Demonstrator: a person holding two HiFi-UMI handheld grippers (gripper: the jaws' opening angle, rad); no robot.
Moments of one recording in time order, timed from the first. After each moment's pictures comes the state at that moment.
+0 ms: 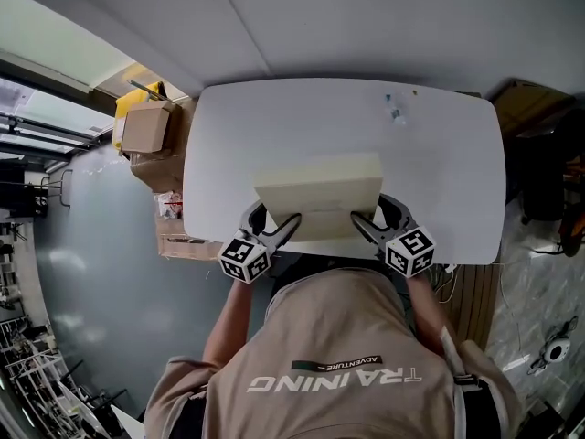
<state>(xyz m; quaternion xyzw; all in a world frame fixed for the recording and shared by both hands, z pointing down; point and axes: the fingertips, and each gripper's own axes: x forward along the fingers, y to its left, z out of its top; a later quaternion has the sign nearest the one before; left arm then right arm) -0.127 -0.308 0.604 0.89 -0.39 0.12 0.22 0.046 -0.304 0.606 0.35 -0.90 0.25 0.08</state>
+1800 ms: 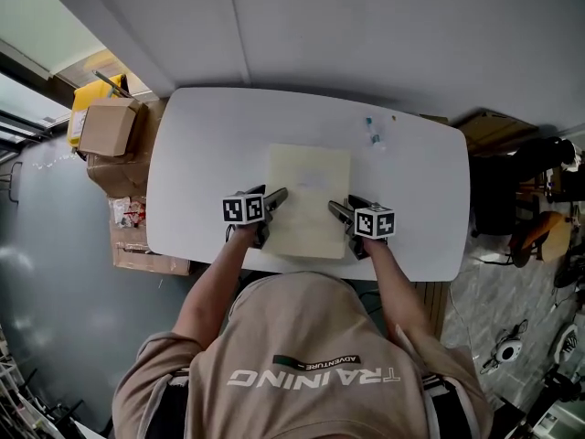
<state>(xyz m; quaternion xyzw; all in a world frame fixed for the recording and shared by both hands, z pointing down) -0.125 -0.427 0.765 0.77 -0.38 0.14 0.49 0.054 -0.396 0.756 0.39 -0.79 0.42 0.21</state>
